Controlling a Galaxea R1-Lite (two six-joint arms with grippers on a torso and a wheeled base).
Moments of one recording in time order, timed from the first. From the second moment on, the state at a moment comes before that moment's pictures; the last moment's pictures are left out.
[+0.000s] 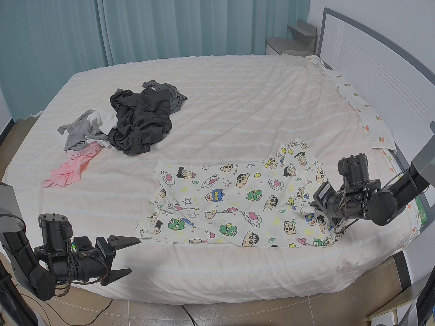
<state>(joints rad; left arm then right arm) -0.08 1.90 -0.07 -1.21 -0.56 -1.11 0.30 2.02 -0.81 -0.49 -0.04 1.05</state>
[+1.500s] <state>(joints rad) -0.08 1.90 -0.06 -1.21 -0.56 -1.11 0.16 2.02 -0.31 -1.19 -0.01 0.87</state>
